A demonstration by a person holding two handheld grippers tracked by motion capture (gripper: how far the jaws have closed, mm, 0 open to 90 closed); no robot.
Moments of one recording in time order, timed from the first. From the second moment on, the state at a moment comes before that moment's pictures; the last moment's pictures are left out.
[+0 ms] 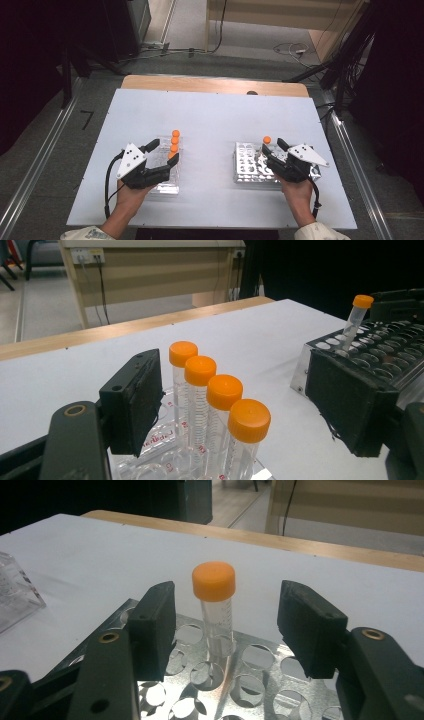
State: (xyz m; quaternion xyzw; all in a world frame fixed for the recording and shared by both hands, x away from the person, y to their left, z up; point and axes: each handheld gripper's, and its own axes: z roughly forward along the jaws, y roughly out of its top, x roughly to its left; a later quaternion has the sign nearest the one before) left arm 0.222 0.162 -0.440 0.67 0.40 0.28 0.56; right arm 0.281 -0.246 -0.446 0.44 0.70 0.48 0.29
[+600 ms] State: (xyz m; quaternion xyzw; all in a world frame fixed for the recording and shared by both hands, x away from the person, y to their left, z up) left arm 0.222 0.161 -0.440 0.67 0.40 0.28 0.56; right arm 0.286 -0.230 -0.461 0.45 0.71 0.45 0.29
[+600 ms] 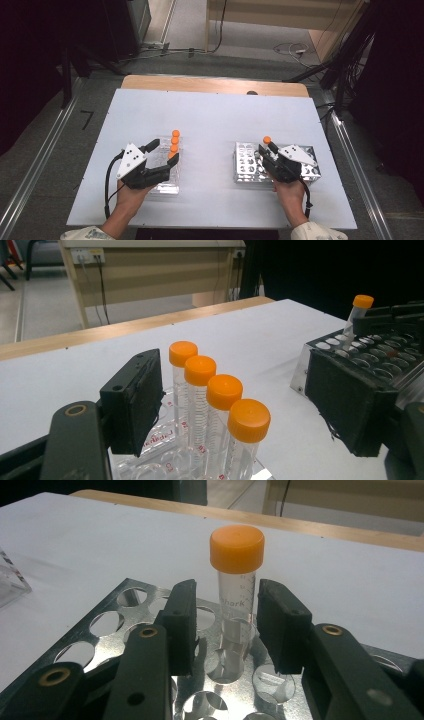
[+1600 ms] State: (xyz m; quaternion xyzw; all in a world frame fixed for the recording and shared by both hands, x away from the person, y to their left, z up) left arm 0.222 0.161 -0.440 0.67 0.40 0.28 0.56; right arm 0.293 -0.227 -0.461 0.47 0.72 0.43 0.29
